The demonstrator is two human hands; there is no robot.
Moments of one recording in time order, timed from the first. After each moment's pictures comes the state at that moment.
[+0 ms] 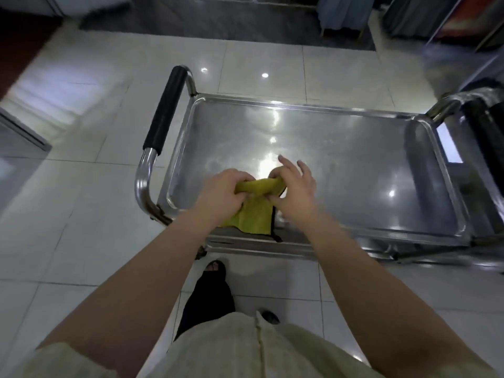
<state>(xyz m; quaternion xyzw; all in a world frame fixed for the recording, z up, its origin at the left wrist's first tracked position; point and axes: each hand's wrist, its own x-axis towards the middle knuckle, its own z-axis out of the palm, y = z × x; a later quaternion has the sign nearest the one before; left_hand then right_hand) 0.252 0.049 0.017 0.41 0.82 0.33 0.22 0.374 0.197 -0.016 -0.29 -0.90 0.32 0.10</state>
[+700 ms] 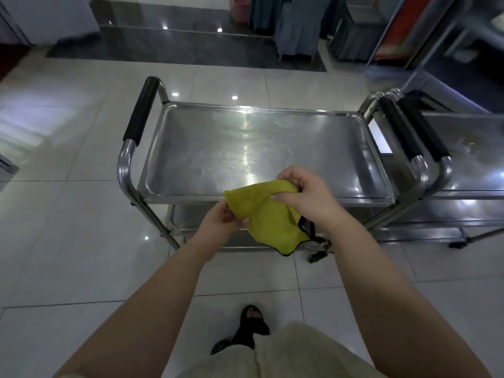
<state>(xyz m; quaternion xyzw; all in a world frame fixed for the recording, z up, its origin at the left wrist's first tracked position) 0.405 -0.016 0.005 0.22 0.60 0.63 0.44 0.539 0.146 0.101 -0.28 -0.76 0.57 0.14</state>
